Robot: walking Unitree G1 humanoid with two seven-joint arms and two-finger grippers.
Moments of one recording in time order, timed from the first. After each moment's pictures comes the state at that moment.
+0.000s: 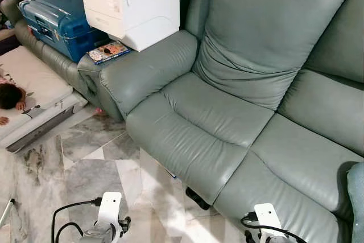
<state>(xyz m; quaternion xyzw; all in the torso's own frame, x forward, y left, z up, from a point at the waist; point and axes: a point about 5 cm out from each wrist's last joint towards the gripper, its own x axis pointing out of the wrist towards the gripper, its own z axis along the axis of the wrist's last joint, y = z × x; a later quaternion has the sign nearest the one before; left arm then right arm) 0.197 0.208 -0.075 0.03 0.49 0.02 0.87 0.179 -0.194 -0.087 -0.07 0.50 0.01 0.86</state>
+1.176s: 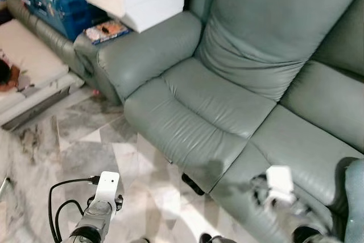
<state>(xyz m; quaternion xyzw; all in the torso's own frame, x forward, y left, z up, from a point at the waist) 0.237 0.219 -0.049 0.12 0.43 0.06 0.89 0.242 -0.208 -0.049 -0.02 0.42 -0.06 0.91</state>
